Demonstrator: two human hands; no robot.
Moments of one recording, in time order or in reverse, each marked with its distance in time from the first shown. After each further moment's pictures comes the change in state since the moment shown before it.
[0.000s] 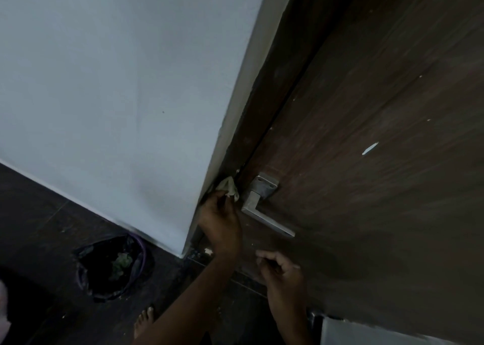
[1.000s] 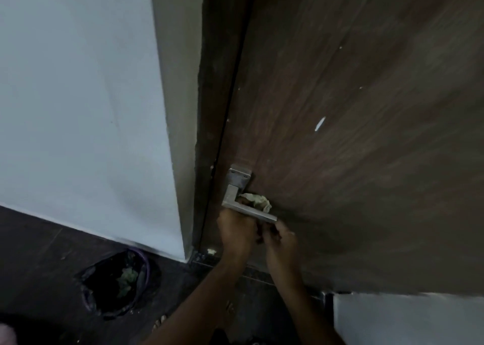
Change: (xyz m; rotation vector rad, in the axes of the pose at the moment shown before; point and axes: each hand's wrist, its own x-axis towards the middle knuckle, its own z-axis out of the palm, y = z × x) left_hand -0.039 0.011 0.013 0.146 -0.547 -0.131; right_hand 0.042 0.011 -0.007 0.021 0.157 -0.151
